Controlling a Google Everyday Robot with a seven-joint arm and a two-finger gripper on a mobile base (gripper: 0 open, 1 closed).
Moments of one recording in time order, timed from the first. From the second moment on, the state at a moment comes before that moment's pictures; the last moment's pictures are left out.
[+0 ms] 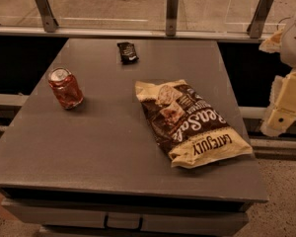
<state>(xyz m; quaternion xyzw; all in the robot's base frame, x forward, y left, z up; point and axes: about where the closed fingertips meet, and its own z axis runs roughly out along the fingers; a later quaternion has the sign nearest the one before) 0.438 -0.217 0.977 -0.60 0.78 -0.03 0.16</state>
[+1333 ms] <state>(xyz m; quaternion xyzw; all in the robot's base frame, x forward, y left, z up) 0.545 -0.065 0.940 -0.66 0.69 0.09 0.28</state>
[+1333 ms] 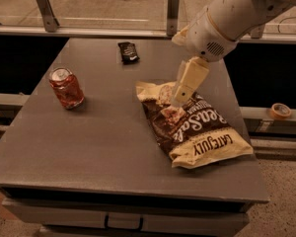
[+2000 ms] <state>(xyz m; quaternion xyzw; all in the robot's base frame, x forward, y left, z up) 0.550 -0.042 0.936 -0.66 0.68 0.12 0.30</state>
